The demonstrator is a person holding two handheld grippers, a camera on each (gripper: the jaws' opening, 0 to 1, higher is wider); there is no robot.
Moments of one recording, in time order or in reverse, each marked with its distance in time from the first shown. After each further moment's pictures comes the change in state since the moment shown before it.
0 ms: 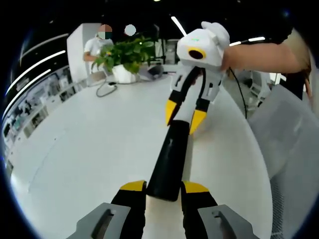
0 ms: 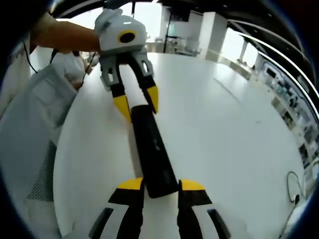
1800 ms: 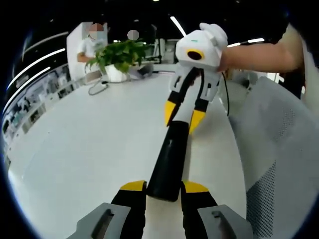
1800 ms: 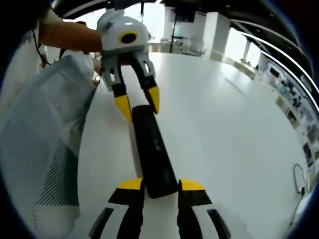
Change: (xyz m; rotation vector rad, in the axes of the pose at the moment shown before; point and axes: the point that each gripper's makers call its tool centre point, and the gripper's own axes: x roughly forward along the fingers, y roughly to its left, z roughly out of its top) left arm -0.015 -0.065 -0.019 -0.030 0.002 -0.017; right arm -0.007 0.069 -0.009 0.003 -0.006 0.040
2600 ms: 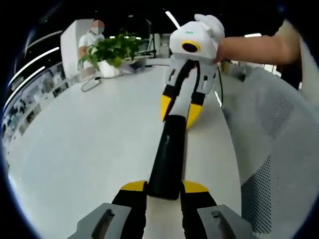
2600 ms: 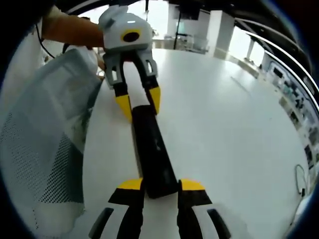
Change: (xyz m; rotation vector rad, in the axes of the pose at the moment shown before) left arm 0.013 -0.019 -0.010 0.023 0.055 -0.032; right arm 0.002 0.010 -0.014 -0.014 0.030 0.020
